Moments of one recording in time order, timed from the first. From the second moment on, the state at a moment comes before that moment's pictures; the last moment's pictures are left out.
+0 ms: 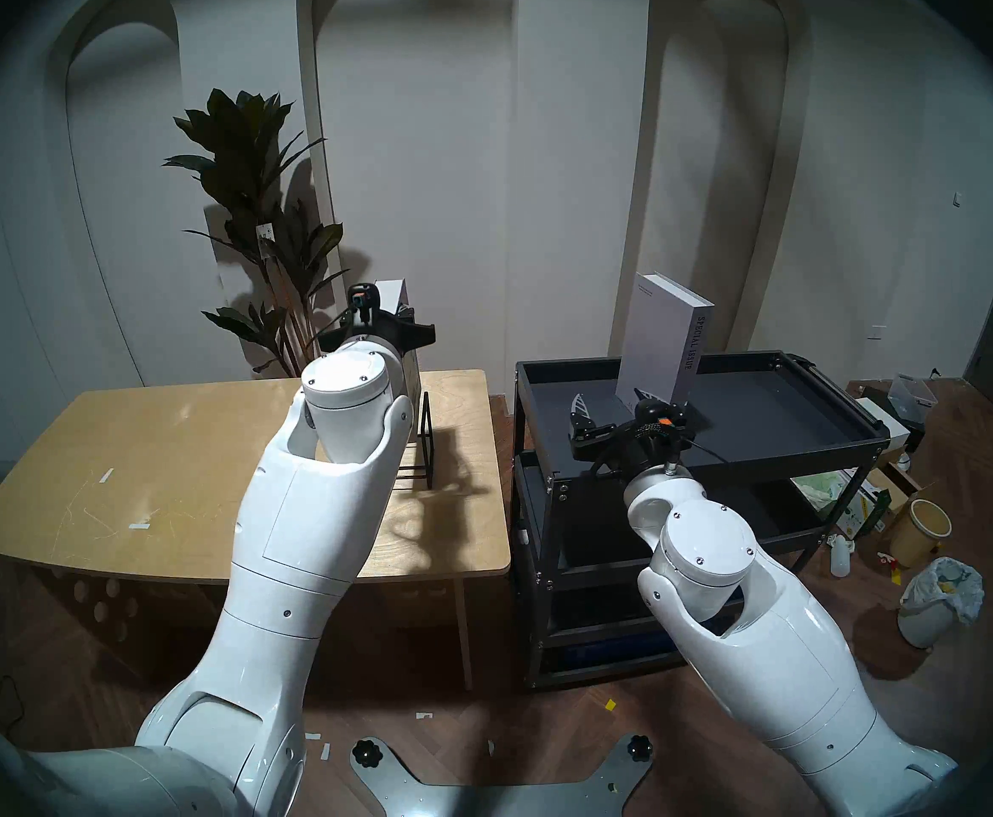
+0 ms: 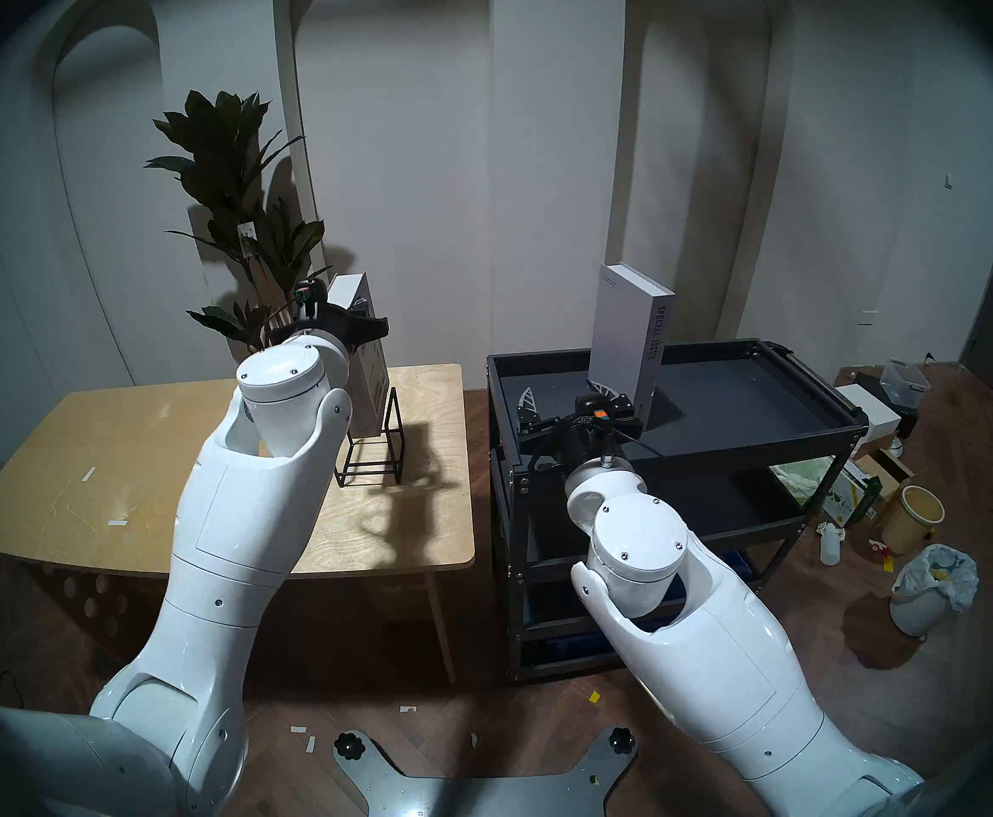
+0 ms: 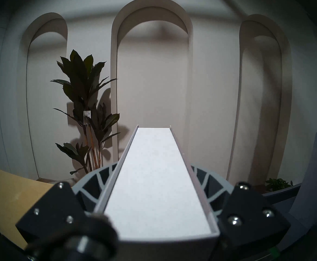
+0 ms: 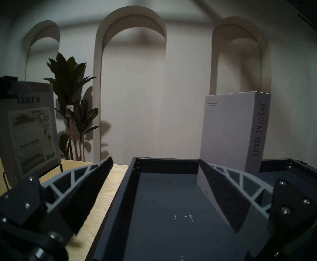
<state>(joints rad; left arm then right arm) 1.14 -1.44 -1.34 -1.73 -0.26 0.54 0.39 -1.51 -1.15 1.12 -1.95 0.33 0.19 -0.41</state>
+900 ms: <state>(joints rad) 0.94 -1.58 -1.18 -1.63 -0.18 0.69 0.48 -1.35 -1.24 0.97 -1.82 0.26 0.08 -0.31</state>
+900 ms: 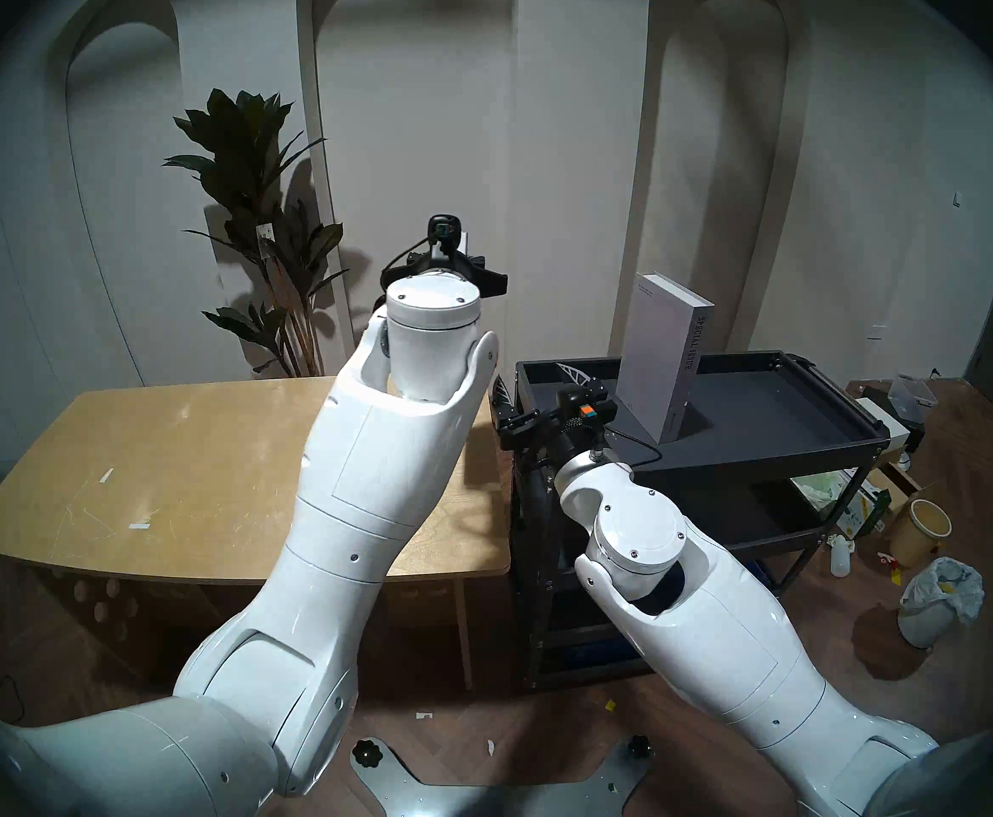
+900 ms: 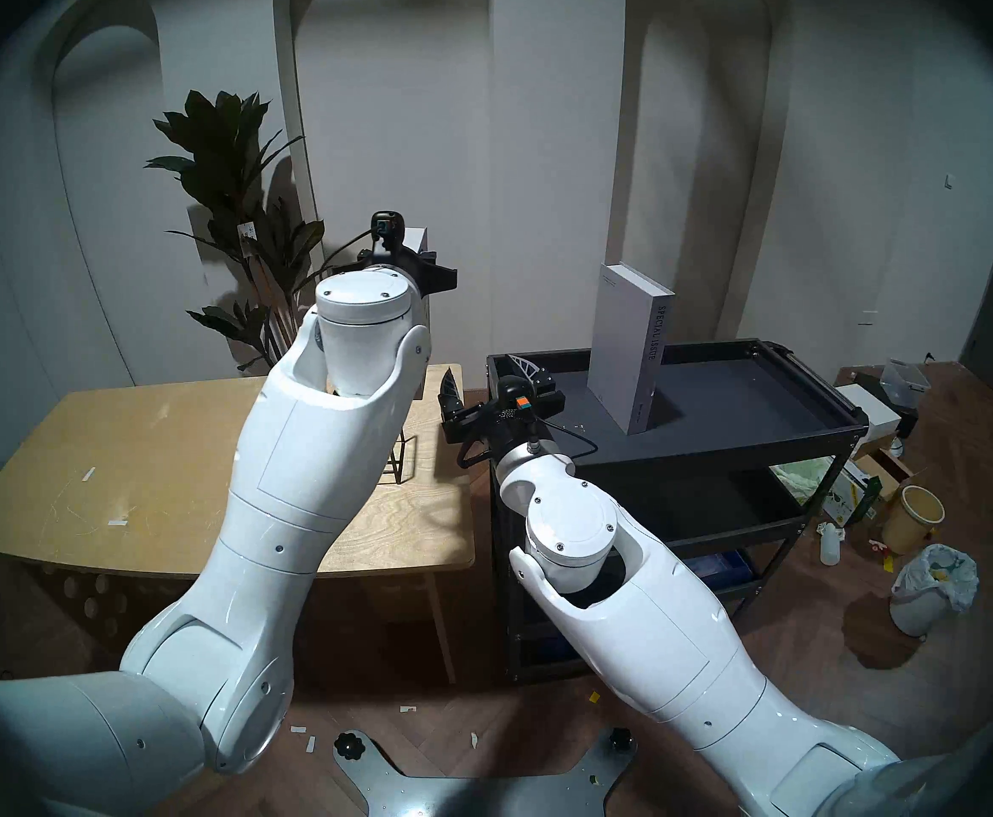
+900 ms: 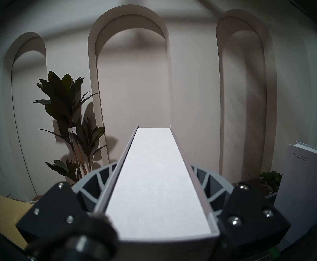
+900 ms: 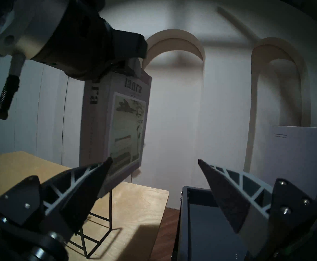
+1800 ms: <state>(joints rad) 0.83 -1.72 -1.15 -1.51 -0.18 0.70 0.59 -1.21 -1.36 0.95 -1.55 0.26 -0.04 -0.28</state>
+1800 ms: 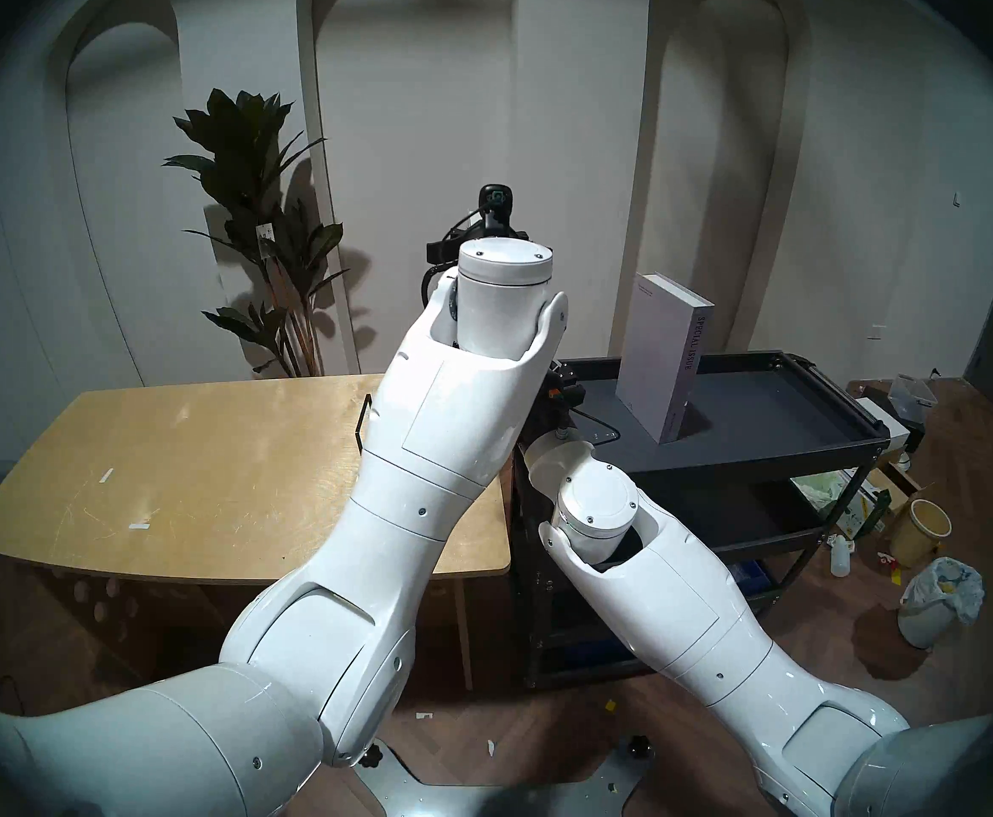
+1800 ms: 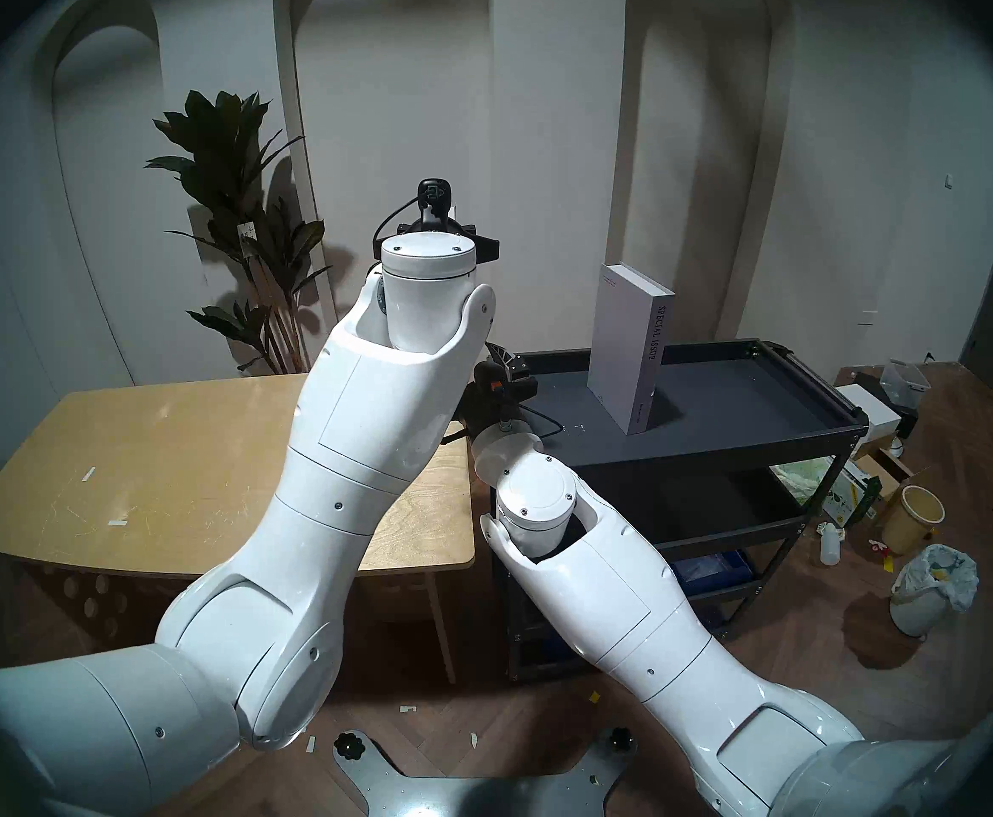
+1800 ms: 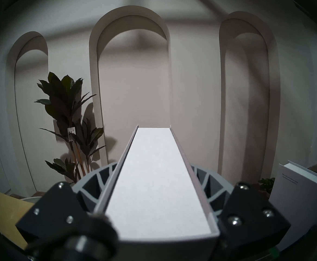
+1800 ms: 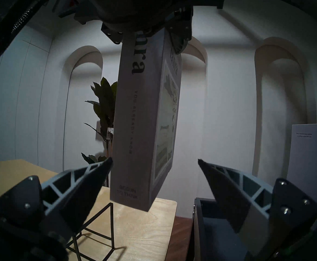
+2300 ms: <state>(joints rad) 0.83 -1.75 -1.13 -1.48 -0.22 0.69 0.63 -1.14 -1.43 0.95 -1.45 0.26 -0.11 -0.27</state>
